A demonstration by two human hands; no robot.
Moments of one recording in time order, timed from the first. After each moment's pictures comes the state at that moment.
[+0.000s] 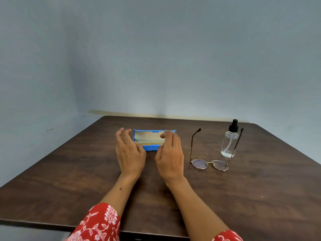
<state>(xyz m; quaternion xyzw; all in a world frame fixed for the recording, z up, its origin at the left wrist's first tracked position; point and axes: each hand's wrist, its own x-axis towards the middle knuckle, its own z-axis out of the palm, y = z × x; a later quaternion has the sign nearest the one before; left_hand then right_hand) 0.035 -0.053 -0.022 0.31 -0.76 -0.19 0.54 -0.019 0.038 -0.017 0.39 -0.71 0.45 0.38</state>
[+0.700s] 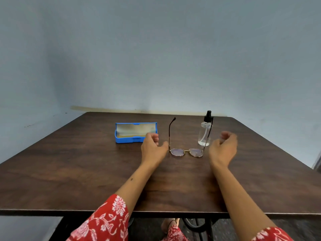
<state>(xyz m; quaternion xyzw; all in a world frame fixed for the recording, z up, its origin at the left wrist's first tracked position) -0.018 0.037 -0.028 0.25 -0.74 -0.49 0.38 -0.116 0.190 -0.016 0.02 -0.72 0.64 0.27</state>
